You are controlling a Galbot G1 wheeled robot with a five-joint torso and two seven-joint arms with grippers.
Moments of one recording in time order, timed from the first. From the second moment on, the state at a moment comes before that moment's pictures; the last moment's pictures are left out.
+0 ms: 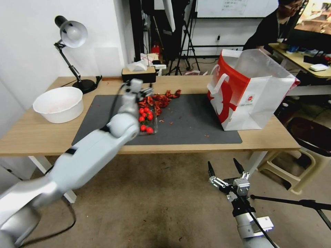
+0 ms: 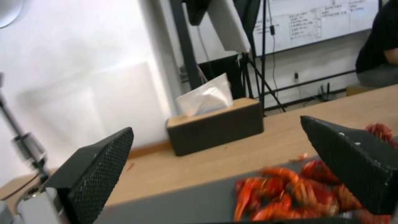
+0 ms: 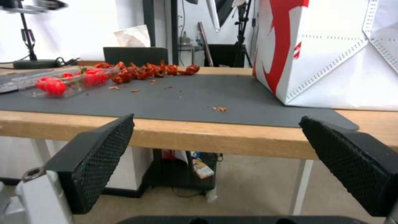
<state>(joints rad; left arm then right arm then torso) 0.60 -0.94 0.14 -1.64 -0.57 0.05 -0.50 -1.70 1.14 0.36 2.01 0.22 0.38 0.16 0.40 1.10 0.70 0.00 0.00</state>
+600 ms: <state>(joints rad) 1.15 -0.99 -0.21 -1.90 -0.42 -0.02 -0.46 -1.71 1.13 0.35 2.03 0.20 0.36 0.16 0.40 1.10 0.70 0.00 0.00</state>
